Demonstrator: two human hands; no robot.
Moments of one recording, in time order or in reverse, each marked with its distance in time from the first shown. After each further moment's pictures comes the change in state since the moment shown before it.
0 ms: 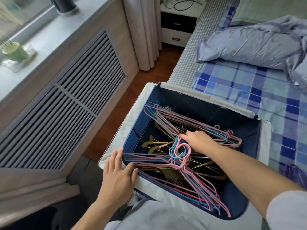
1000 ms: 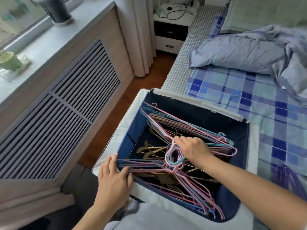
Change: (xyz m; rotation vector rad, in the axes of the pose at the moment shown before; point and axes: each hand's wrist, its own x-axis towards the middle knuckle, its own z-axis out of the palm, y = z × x) left_hand 0.004 0.008 -0.001 0.011 0.021 -0.054; right_hand -0.048 -0.027 -0.023 -0.028 0.440 0.007
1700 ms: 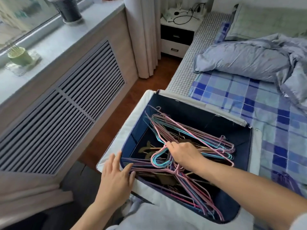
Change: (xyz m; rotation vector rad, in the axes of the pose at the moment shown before) left_hand 0.000 -0.004 -0.017 -0.048 -0.158 -0.001; right_hand 0.018 -0.041 -0.030 -0.015 -0.152 -0.111
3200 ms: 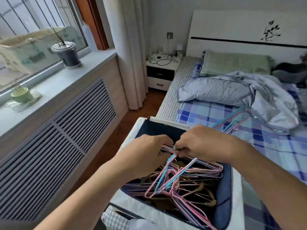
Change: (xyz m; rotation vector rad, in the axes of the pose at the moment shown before) left_hand 0.000 0.091 -0.226 -0.305 0.073 0.580; right_hand -0.060 0.016 -0.239 0.021 -0.127 -0.025
